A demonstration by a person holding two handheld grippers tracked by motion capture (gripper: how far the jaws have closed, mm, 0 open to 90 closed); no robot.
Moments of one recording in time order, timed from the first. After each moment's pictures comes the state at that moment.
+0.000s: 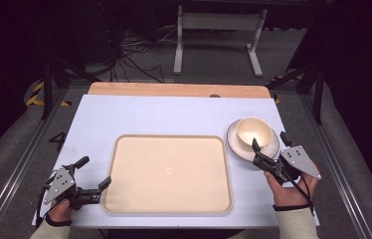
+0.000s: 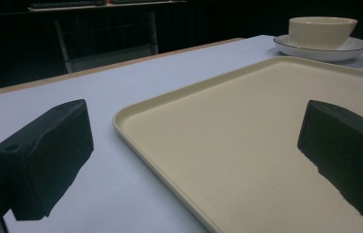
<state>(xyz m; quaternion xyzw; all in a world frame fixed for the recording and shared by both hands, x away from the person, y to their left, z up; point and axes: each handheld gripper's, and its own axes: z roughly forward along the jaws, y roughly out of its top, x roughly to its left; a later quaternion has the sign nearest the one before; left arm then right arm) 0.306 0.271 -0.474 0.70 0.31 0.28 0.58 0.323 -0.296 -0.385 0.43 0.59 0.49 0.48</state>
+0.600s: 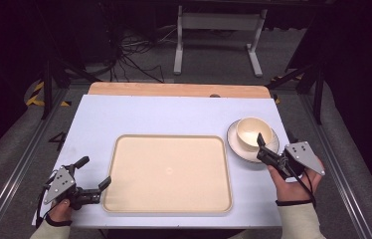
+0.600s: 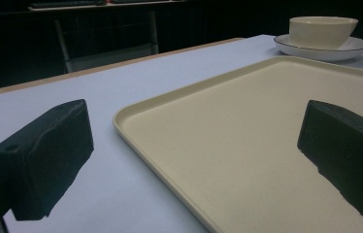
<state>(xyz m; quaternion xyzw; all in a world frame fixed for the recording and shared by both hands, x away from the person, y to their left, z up) 0.306 0.271 -0.474 0.70 0.31 0.28 0.58 0.333 -0.304 -0.377 0.46 0.57 0.48 0.49</state>
